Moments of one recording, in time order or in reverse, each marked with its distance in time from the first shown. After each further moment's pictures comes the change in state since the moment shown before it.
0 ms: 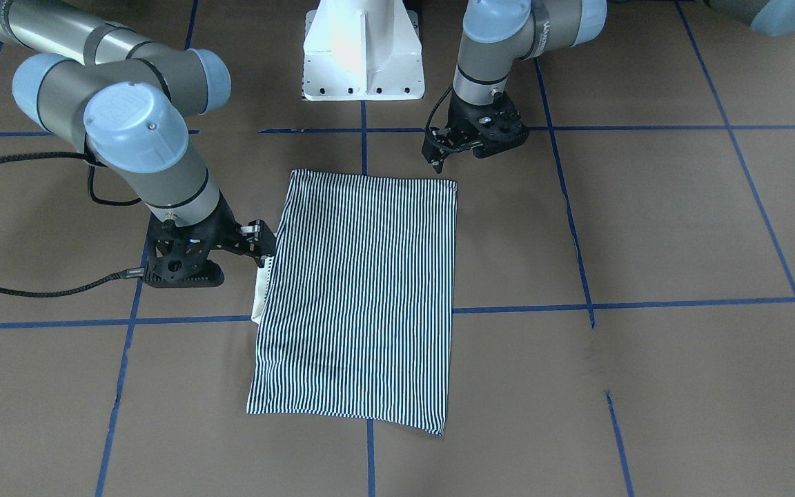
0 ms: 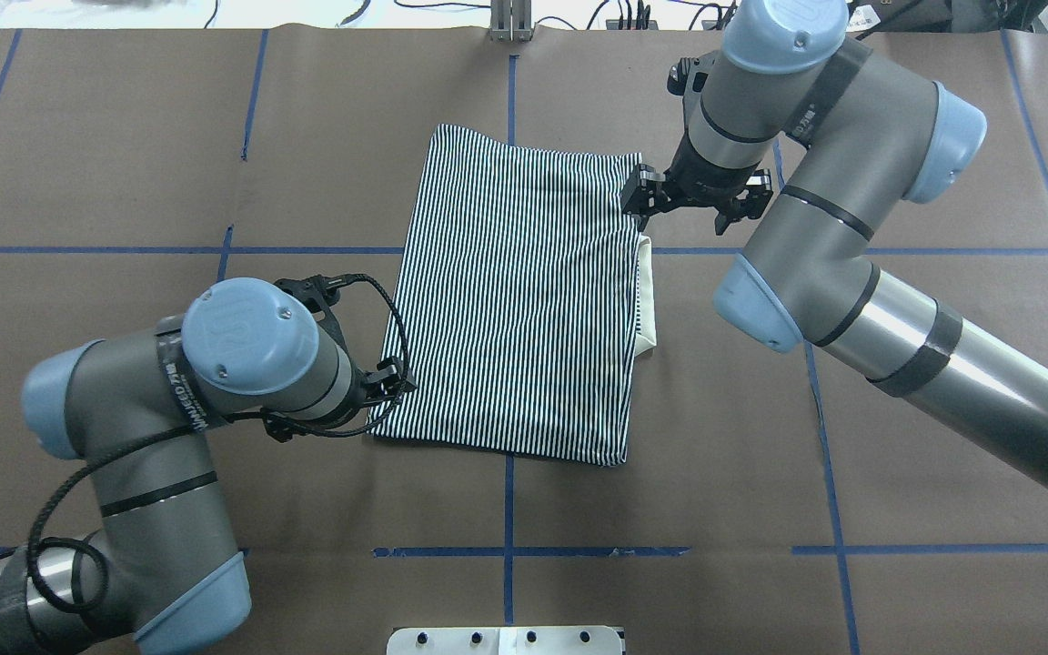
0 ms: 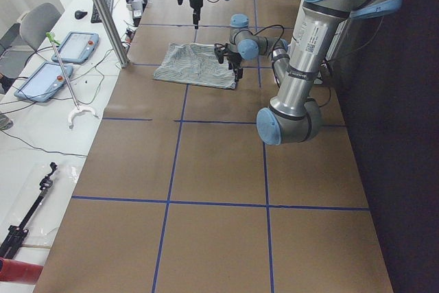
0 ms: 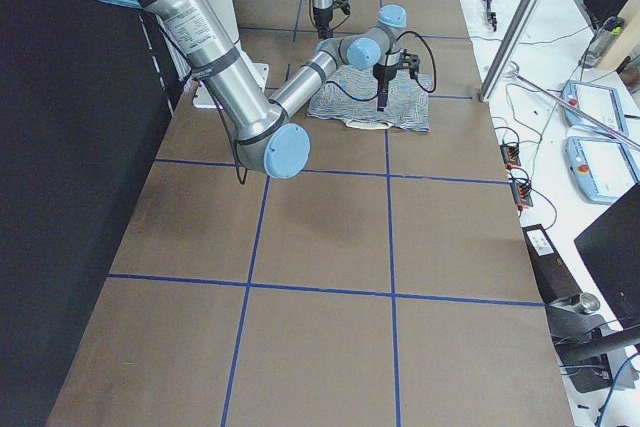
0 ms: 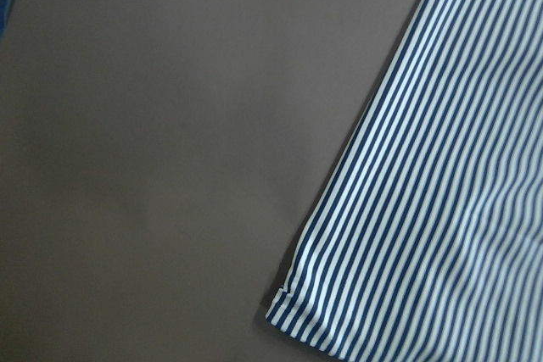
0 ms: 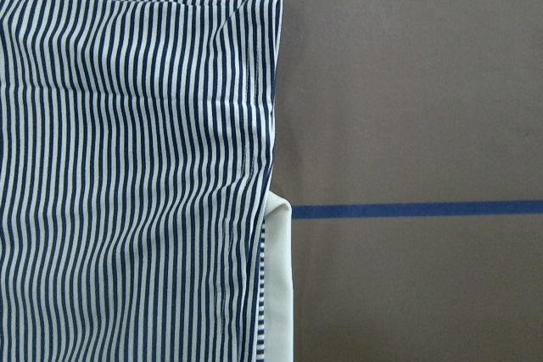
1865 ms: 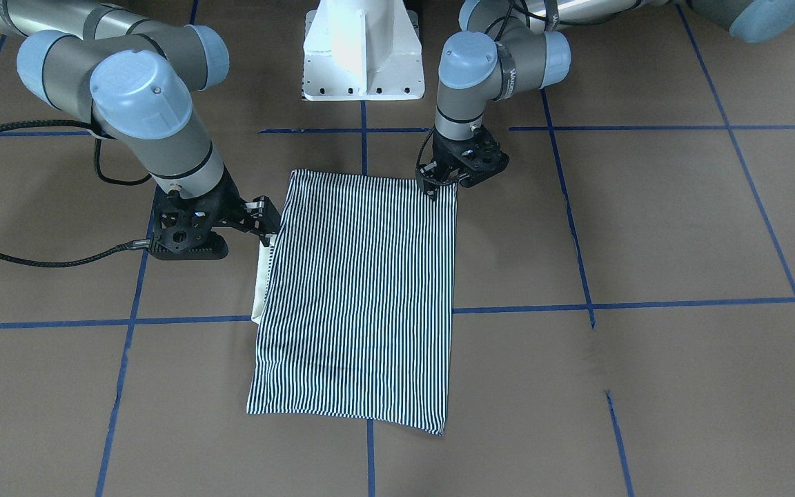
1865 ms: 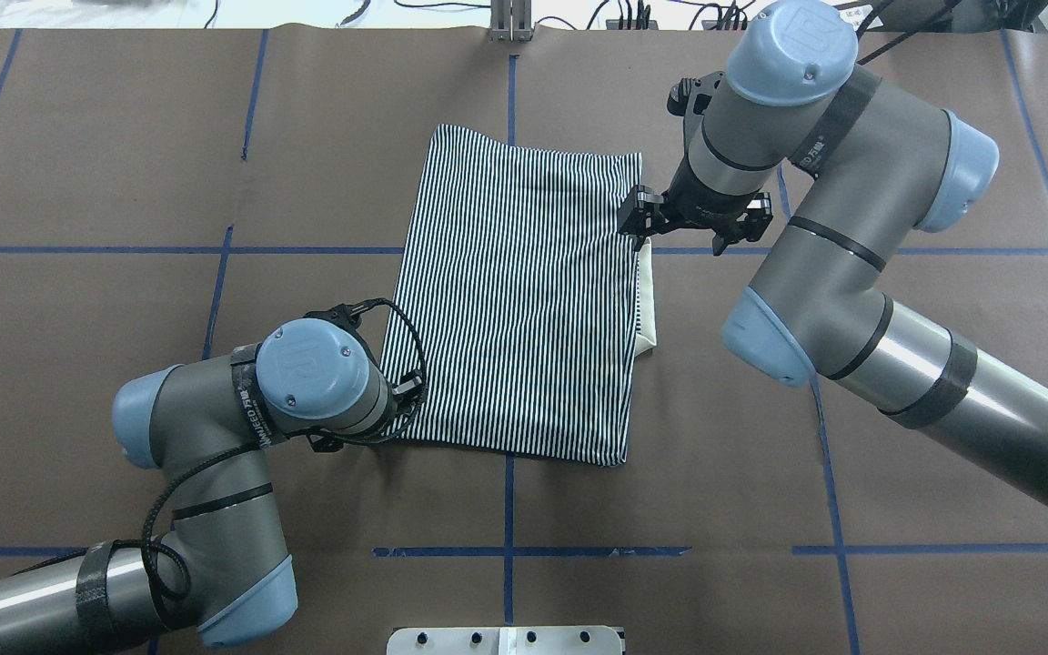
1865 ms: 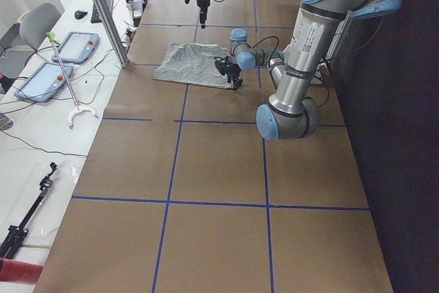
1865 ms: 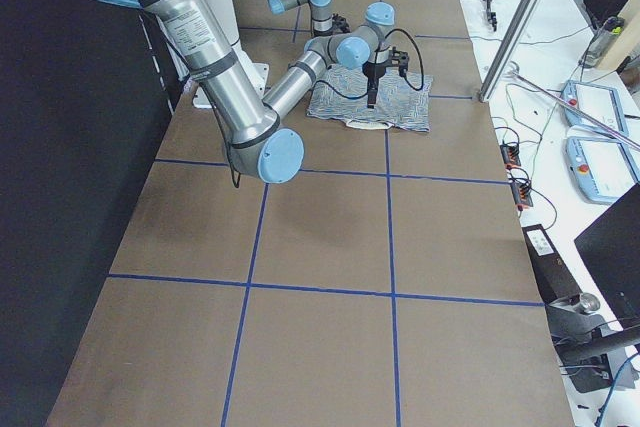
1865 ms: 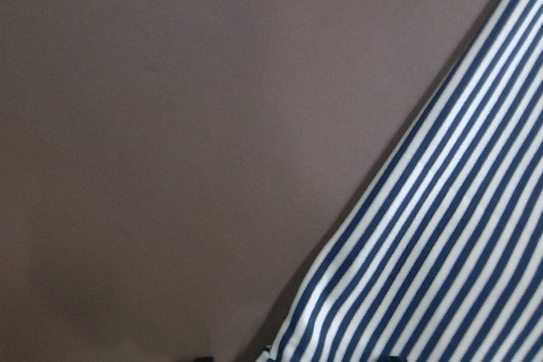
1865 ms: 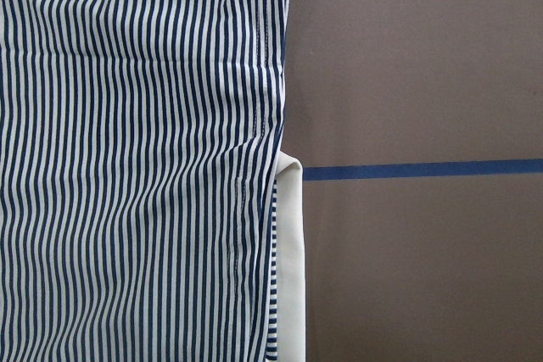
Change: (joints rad) left arm 0.040 -0.028 0.157 -0.130 0.045 -0.161; right arm -0.029 -0.023 0.052 -0.001 -0.020 0.043
